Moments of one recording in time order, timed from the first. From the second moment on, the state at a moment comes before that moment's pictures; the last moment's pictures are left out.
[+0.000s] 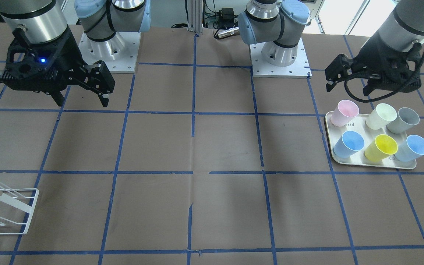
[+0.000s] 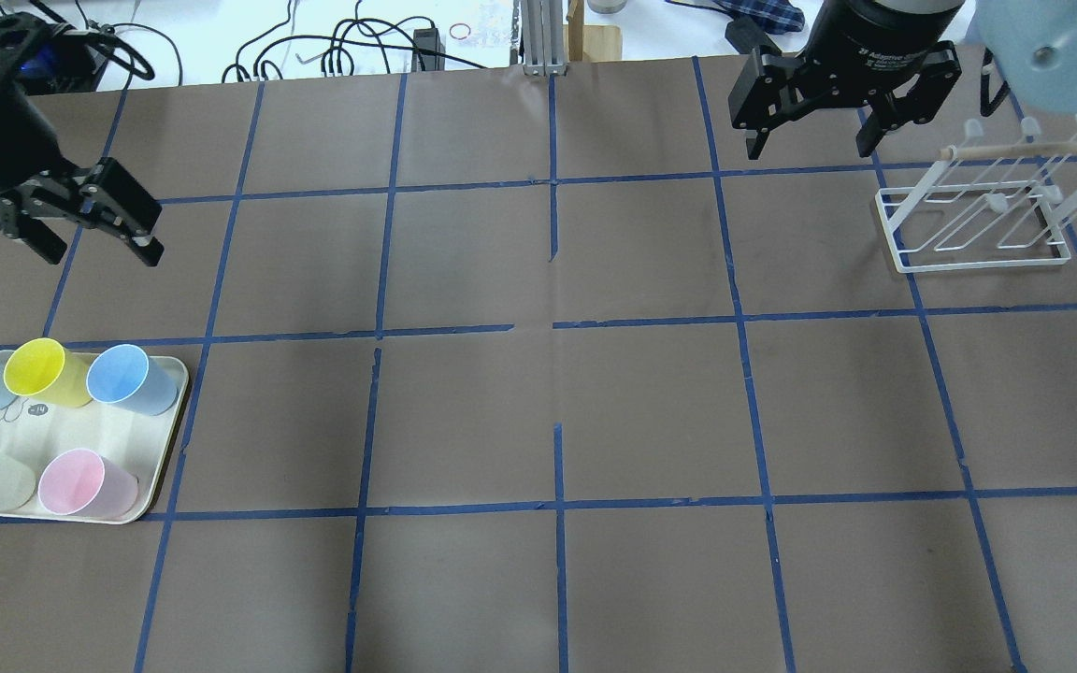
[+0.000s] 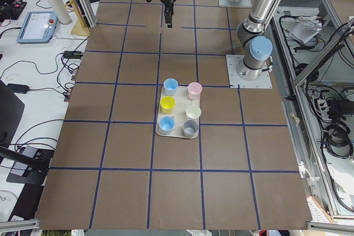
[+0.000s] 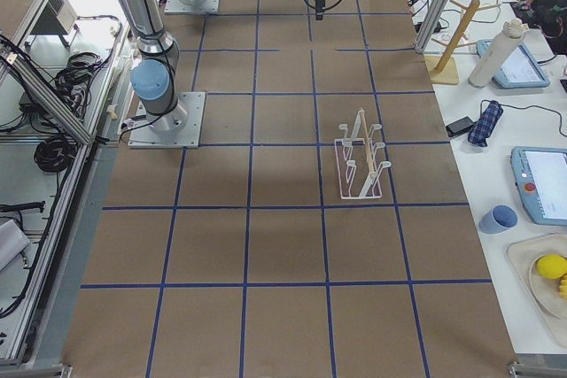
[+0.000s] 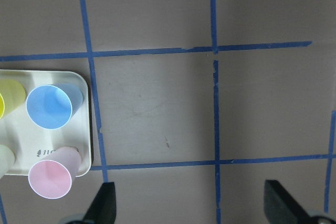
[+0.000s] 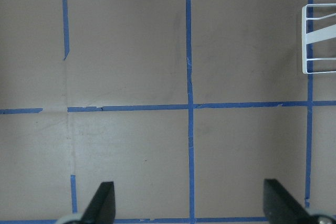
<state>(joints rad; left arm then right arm) -1.24 -1.55 -1.57 -1.70 1.58 0.46 1.59 -1.51 1.46 -1.61 -1.55 0.04</state>
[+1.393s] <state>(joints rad) -0.50 -1.82 -1.72 -1.23 1.57 1.43 1.59 -1.51 1.46 -1.60 -1.56 0.04</state>
